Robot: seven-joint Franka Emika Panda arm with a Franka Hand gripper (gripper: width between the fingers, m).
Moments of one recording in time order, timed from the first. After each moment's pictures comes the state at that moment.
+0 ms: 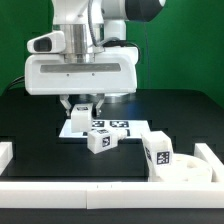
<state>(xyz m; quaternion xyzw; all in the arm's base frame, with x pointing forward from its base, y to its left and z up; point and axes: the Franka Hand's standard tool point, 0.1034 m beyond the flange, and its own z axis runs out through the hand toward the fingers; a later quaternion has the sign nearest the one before) 0.439 -0.082 0.058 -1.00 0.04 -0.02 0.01</state>
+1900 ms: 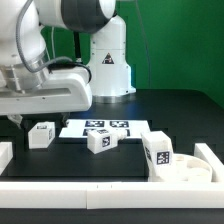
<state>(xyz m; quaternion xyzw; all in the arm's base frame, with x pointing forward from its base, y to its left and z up) 0.447 -0.150 0.047 -0.97 0.05 0.21 0.06</state>
